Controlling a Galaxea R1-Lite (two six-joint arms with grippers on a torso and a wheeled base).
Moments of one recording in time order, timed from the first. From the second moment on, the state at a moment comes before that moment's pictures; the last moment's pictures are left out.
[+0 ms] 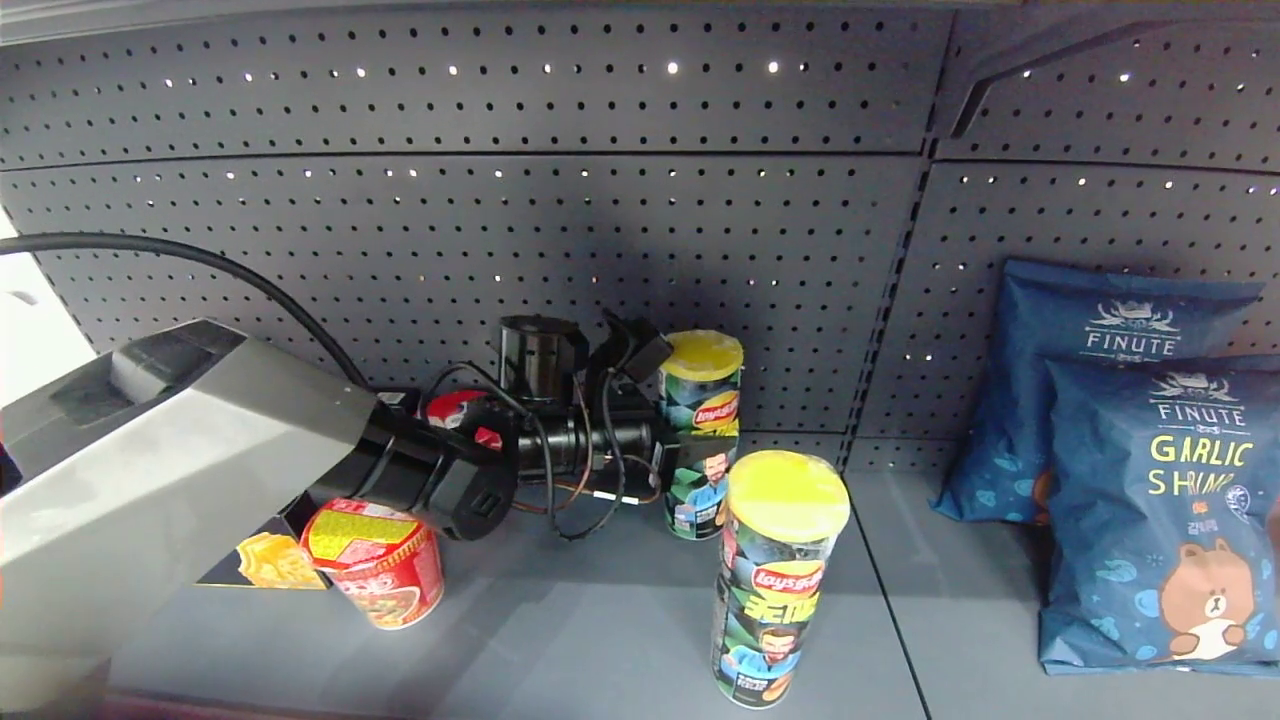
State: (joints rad) left arm -0.48 2.21 -1.25 -0.70 -0.65 0.10; right arm 0.13 0.18 -0.04 0.02 -0.12 -0.01
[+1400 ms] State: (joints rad) left arm -0.41 1.94 -0.90 -0.78 -0.60 0.13; right arm 0.16 0.24 -0.12 0.07 -0.03 -0.12
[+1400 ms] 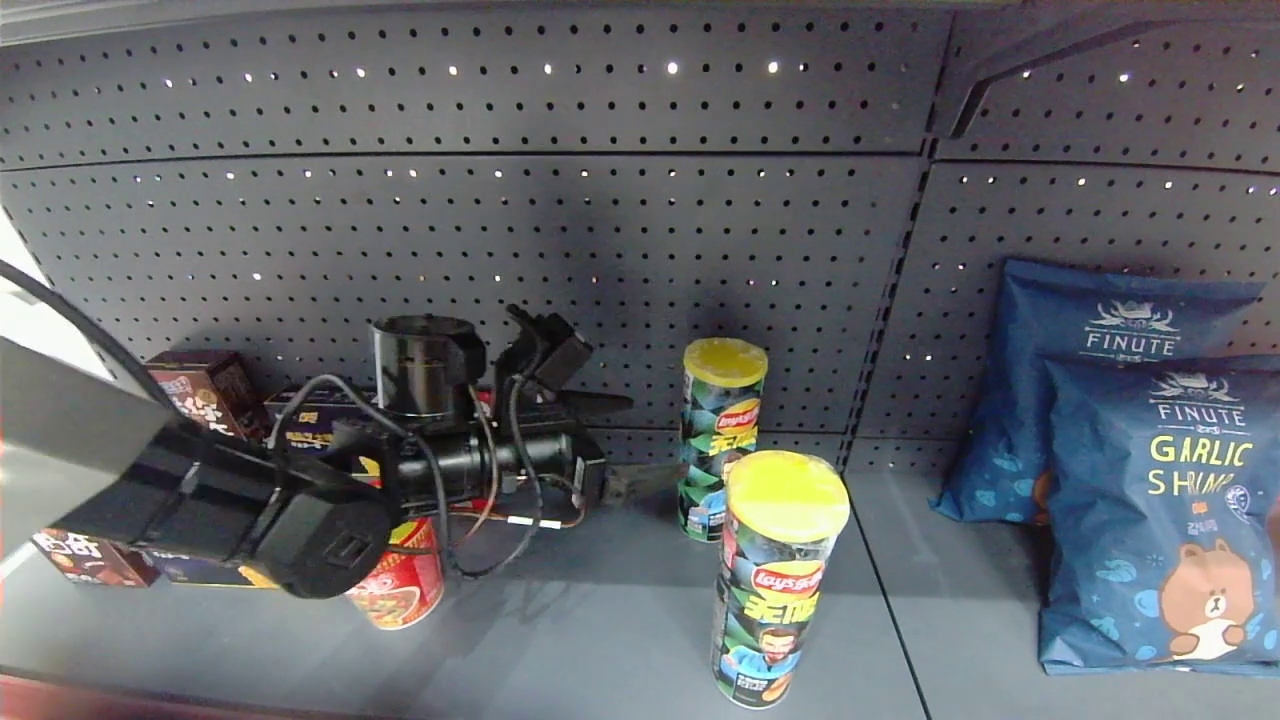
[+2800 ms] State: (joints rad) left arm -0.36 1.20 -0.38 -0.77 -0.45 0.06; right arm 0.56 0.90 -0.37 -0.09 -0.33 -0.06
